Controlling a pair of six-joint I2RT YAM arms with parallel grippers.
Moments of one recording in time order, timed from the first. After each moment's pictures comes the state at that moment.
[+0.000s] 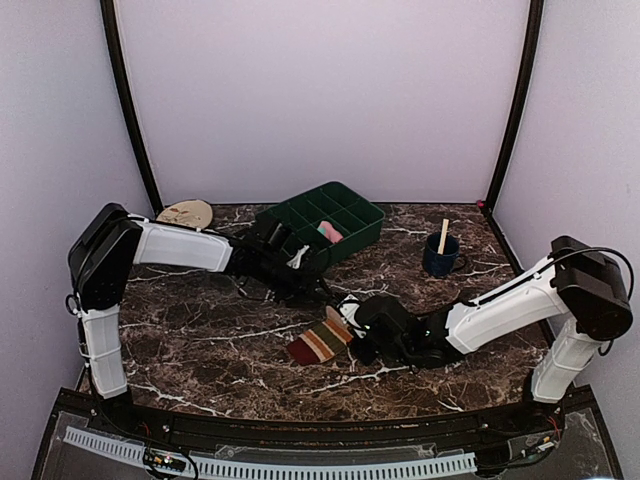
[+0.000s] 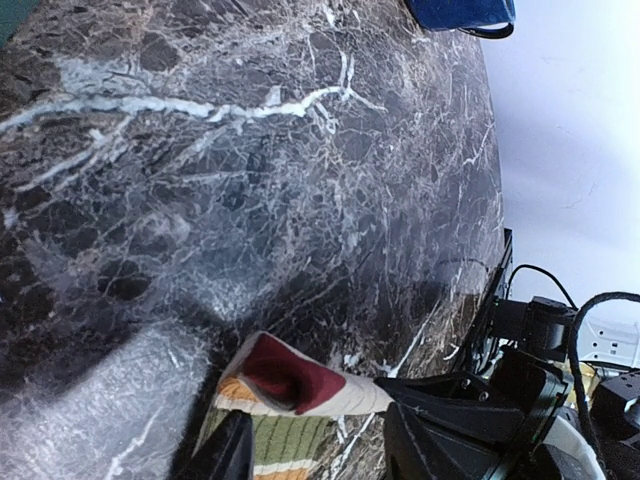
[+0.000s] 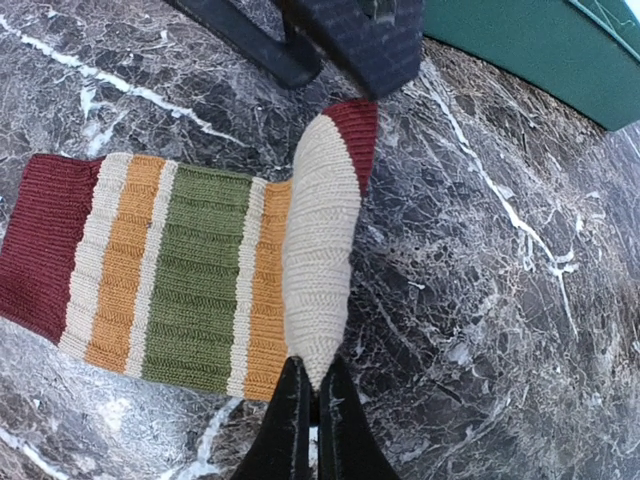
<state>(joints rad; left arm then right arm) -0.72 1.97 1.28 -0.20 0.61 -0.69 1.17 1.68 0.74 0.17 0.44 0.11</state>
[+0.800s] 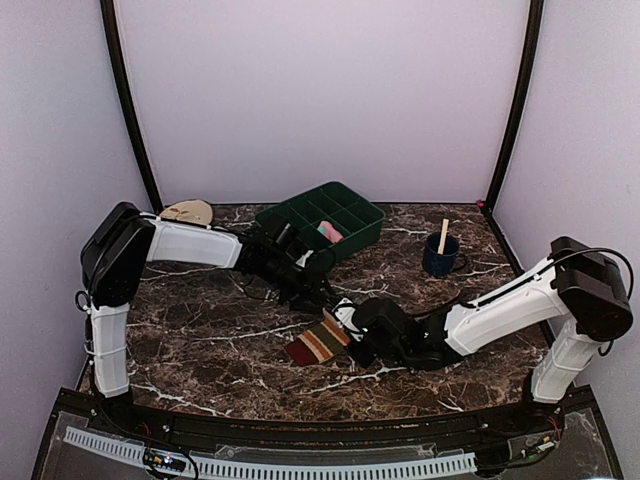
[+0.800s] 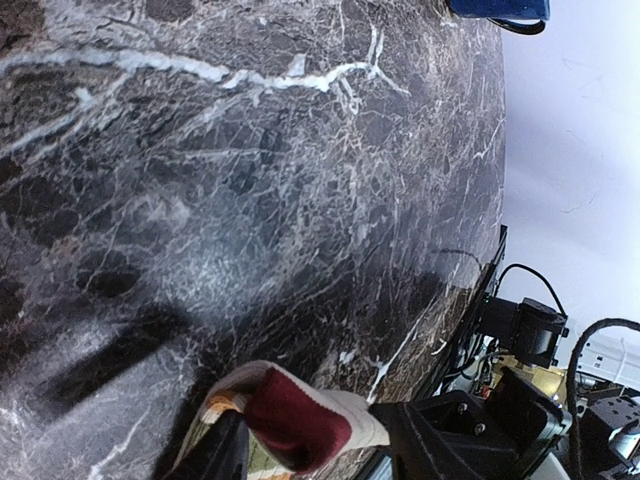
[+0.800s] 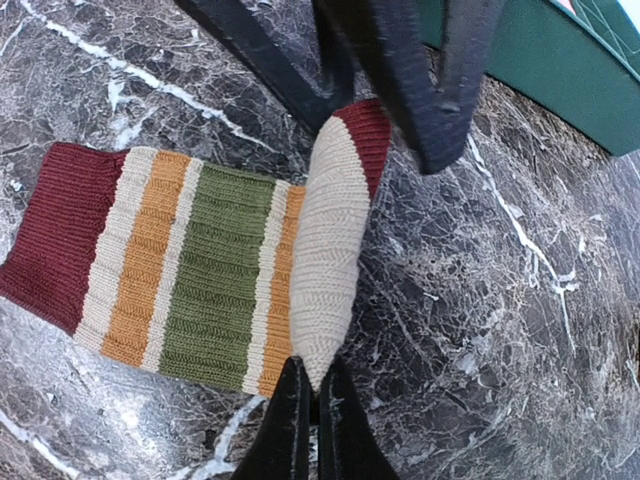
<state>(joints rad) -0.72 2.05 1.37 -0.30 0.67 -0.74 1.19 1.69 0.76 0.17 0.43 0.06</state>
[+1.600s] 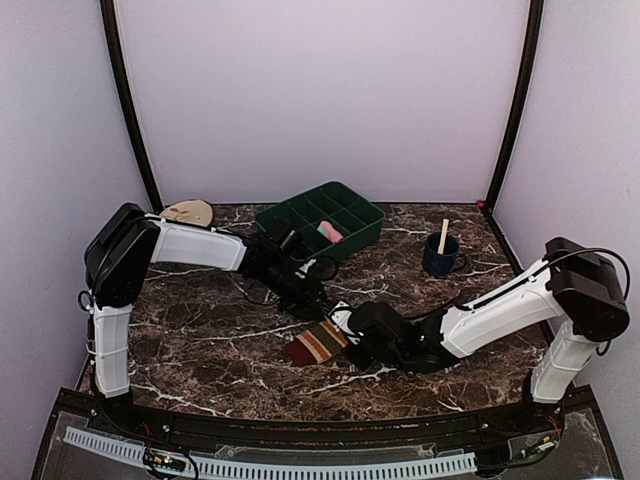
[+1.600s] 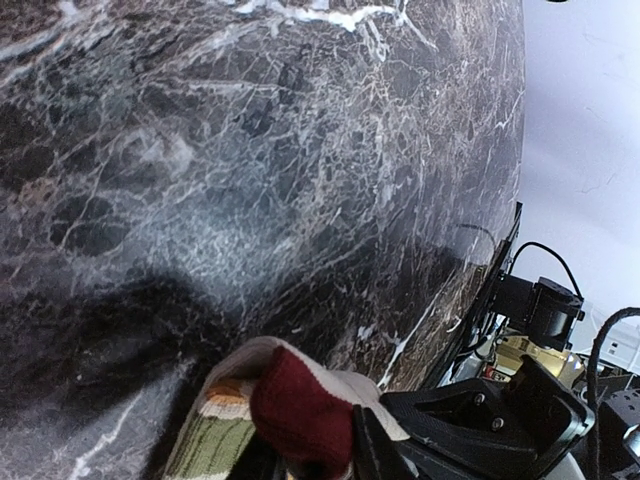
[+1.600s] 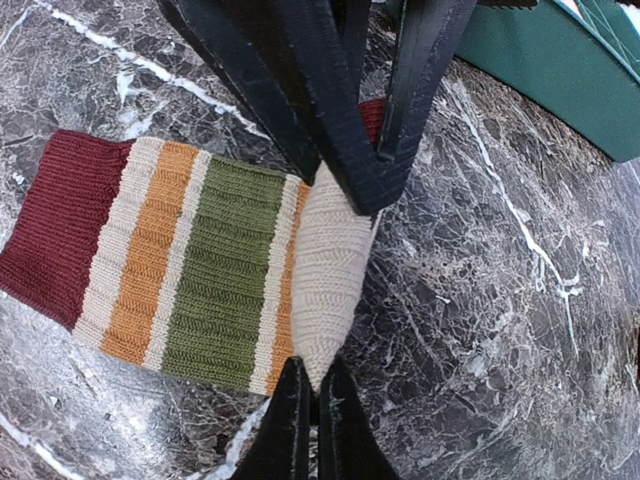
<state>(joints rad) -0.73 2.07 1.39 -0.37 0.69 -0.72 1.21 1.71 0.77 0.17 0.45 0.05</state>
